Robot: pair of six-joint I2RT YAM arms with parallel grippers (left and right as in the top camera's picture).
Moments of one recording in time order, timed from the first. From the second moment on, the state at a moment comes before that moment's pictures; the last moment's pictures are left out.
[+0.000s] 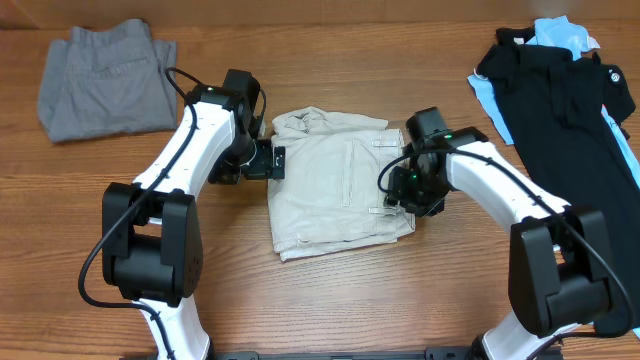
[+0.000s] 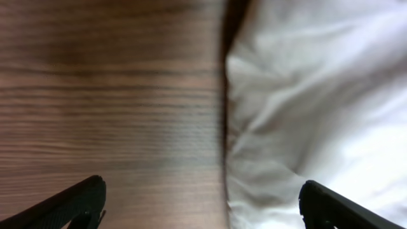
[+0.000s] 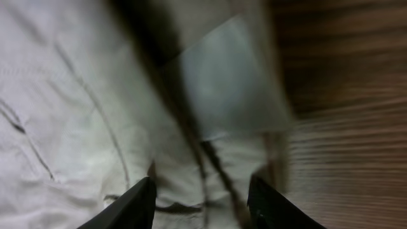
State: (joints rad) left arm -0.20 1.99 1.52 -1.12 0.09 -0.24; right arm 0.27 1.81 1.17 -0.89 -0.27 0.46
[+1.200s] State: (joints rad) left arm -0.31 2.16 1.63 -0.95 0.32 -0.15; right arm 0.26 1.81 1.18 -0.91 -0.22 0.59
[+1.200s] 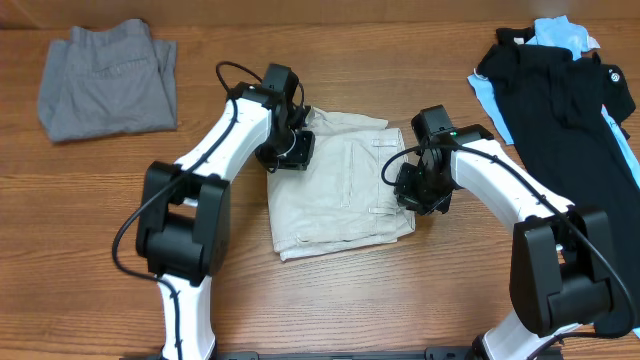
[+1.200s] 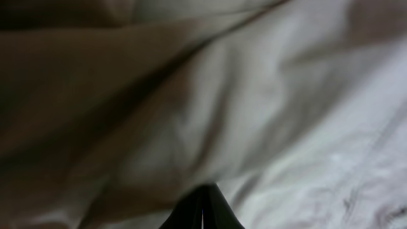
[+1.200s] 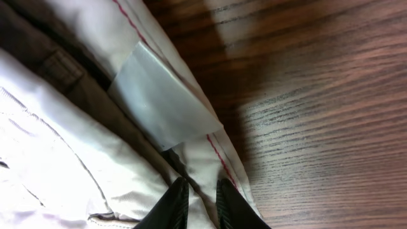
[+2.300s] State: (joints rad) left arm -0.16 2.11 1.98 -1.38 0.07 -0.08; right arm 0.26 1.81 1.18 -0.91 -0.22 0.59
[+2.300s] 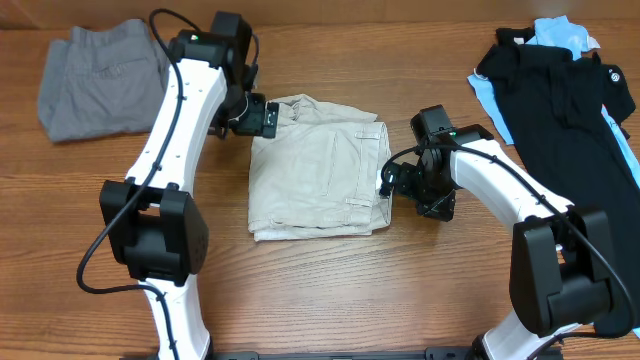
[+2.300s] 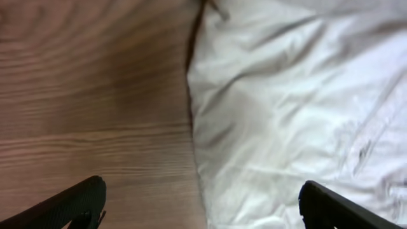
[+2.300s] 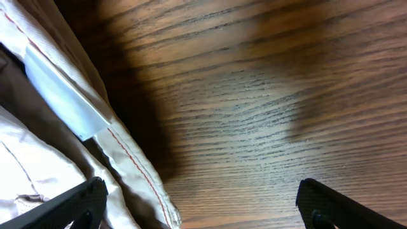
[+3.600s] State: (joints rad) left arm -0.03 2.09 1.29 -0.69 0.71 0.04; right arm 0.16 1.81 1.26 -1.03 -0.22 0.51
